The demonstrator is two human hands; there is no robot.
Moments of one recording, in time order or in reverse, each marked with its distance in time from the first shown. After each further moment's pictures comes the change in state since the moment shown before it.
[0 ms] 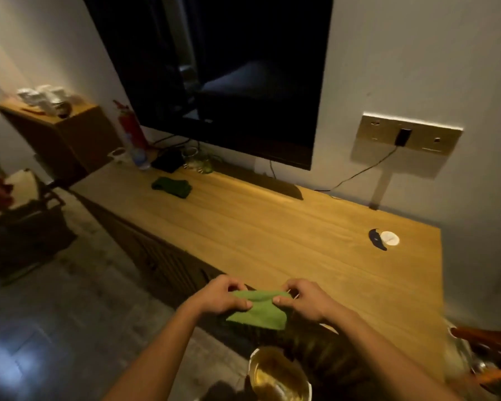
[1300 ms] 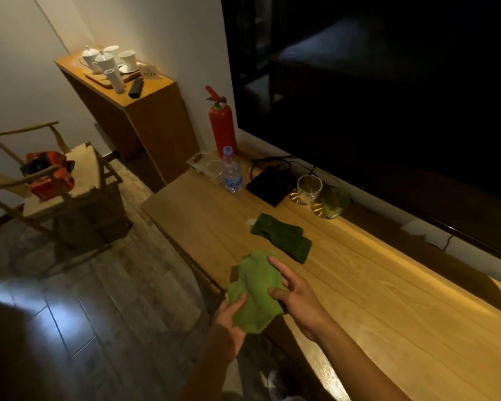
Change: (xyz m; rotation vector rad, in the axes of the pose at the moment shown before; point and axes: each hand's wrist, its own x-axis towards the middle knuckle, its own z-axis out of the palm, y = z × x) left_hand 0.167 -0.289 -0.361 -1.744 0.501 -0.267; right_hand 0.465 -0.355 0.119 0.895 -0.127 -0.009
